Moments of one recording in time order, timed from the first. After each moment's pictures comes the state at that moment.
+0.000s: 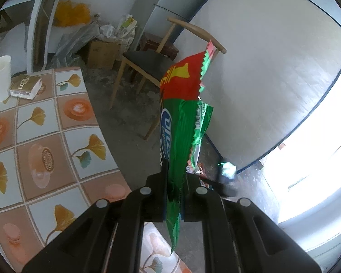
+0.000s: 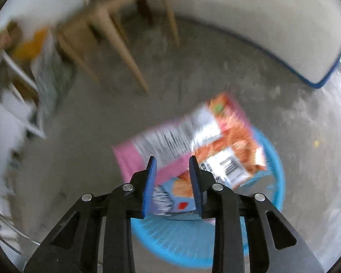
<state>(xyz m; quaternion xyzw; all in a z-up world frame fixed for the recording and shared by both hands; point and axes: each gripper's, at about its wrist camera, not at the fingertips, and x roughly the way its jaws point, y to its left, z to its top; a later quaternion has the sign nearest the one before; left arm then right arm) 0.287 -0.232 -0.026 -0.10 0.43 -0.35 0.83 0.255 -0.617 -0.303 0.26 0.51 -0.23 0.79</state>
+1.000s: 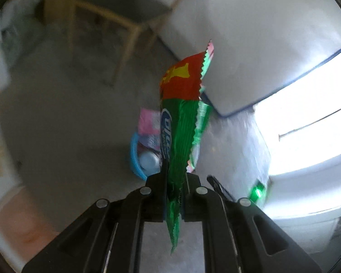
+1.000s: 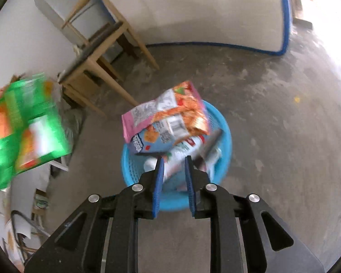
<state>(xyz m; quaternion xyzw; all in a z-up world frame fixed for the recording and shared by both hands) 0.320 -0.429 -0.105 0.00 0.60 -0.42 0.68 0.064 -0.609 -0.275 0.39 0.35 -0.26 0.81</state>
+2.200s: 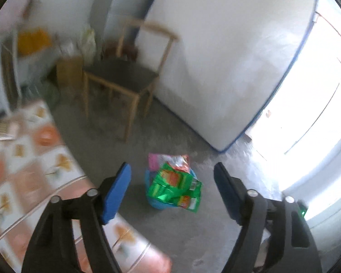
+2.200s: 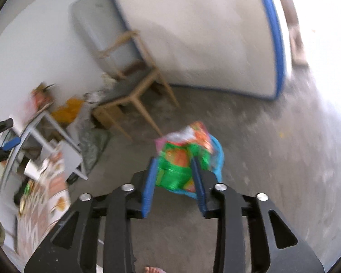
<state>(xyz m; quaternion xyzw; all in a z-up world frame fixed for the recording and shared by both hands) 0.211 -0.272 0.057 0.00 0.38 -0.43 0.82 -0.039 -0.504 -0.111 0.30 0.23 -0.25 0.89</state>
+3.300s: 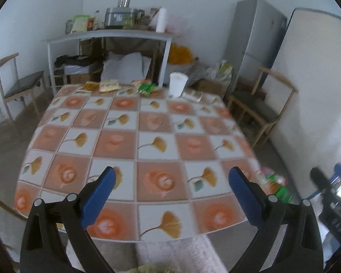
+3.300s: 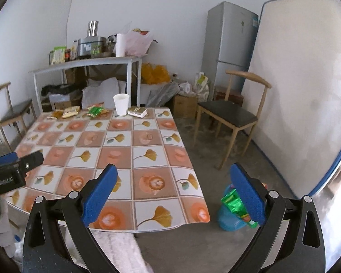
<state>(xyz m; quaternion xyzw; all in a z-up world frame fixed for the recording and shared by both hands) 0.037 0.014 0.013 -0.07 0.34 -0.04 0.94 0.011 -0.196 0.014 -0.03 0.25 -0.08 0.96</state>
